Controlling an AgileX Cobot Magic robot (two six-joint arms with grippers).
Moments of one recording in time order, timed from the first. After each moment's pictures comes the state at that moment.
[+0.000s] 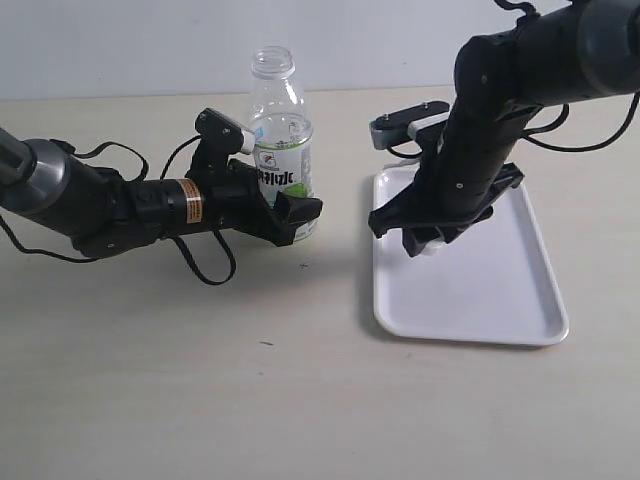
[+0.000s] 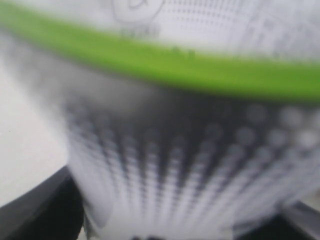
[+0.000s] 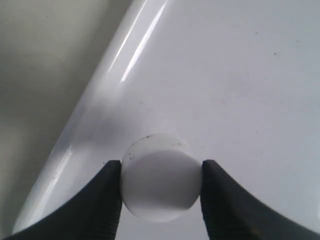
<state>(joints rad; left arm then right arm) -0.40 2.26 -1.08 0.79 -0.79 -0.50 0.29 1.98 -1.23 0.02 0.73 0.00</state>
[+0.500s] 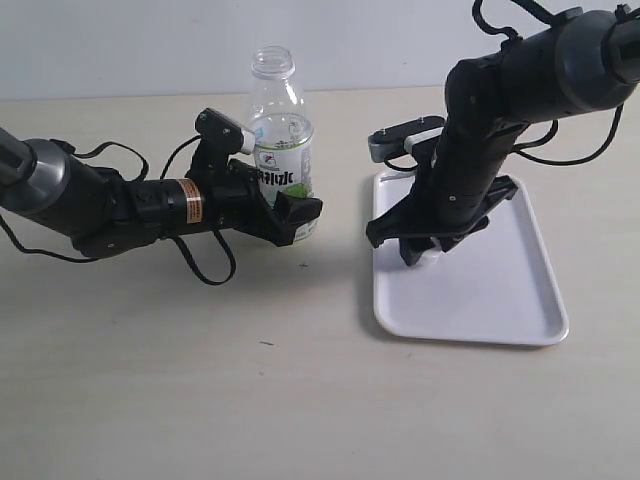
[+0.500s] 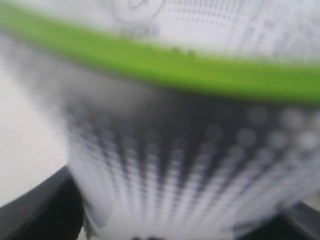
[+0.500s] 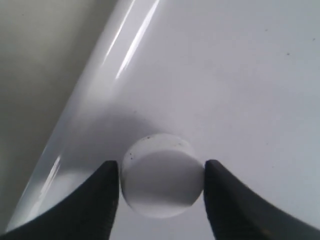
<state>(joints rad) -0.40 2.26 -1.08 0.79 -0.79 -0.50 0.29 2.03 -1.23 0.01 0.69 0.03</state>
